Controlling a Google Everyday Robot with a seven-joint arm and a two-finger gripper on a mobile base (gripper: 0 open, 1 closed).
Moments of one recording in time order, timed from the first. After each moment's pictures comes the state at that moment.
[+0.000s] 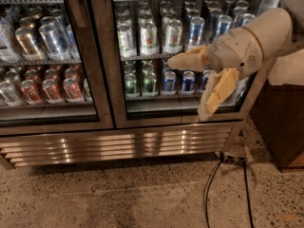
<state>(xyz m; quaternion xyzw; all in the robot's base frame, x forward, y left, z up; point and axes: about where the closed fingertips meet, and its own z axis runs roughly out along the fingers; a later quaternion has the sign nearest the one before) 0.454 -0.068 0.951 -0.65 0.55 0.43 0.30</state>
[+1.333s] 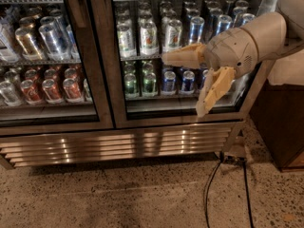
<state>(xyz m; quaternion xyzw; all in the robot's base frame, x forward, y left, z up) 0.458 -0.060 0.959 -0.65 0.51 0.46 0.33</state>
